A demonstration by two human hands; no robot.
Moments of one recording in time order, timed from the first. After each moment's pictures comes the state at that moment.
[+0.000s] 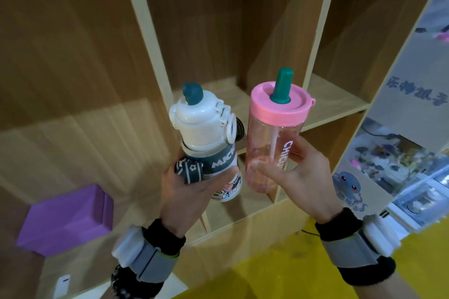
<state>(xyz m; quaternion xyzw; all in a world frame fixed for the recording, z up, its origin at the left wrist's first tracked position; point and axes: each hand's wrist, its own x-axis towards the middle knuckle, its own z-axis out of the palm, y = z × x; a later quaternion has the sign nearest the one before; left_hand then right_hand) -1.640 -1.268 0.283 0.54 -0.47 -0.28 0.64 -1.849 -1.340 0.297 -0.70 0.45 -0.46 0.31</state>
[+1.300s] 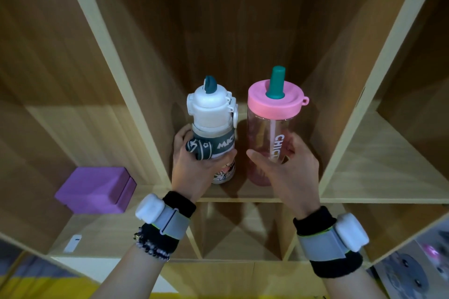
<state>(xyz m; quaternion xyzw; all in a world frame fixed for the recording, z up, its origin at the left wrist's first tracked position) -1.637 -1.418 0.289 0.72 -0.36 -0.02 0.60 -1.809 -1.513 0.312 -0.72 0.36 -0.43 0.40</state>
